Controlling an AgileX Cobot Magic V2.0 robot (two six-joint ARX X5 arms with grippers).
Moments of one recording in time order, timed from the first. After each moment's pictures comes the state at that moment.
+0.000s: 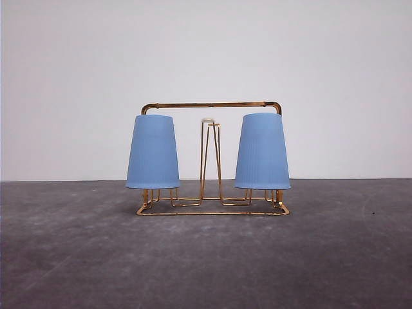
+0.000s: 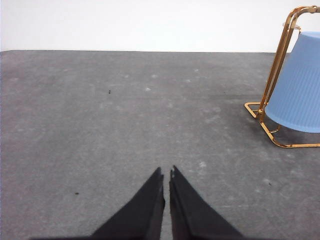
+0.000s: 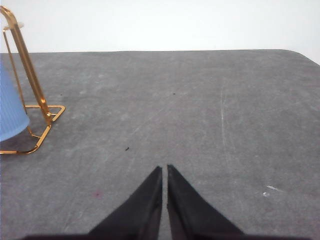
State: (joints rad) left_arx -0.06 0.00 0.03 -0.17 0.02 -0.02; right_arx -0.03 0.00 0.01 -0.16 -0.05 0.07
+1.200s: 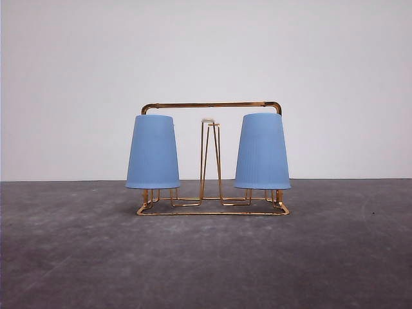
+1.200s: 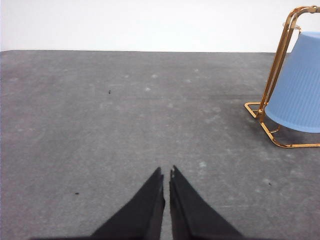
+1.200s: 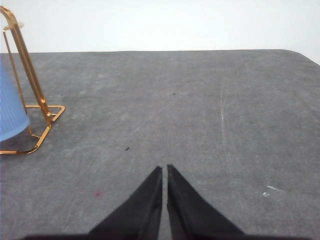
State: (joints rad) left_arx -0.06 0.00 0.03 -0.17 0.02 -0.02; right_arx -0.03 0.00 0.01 -0.16 -0.05 0.07
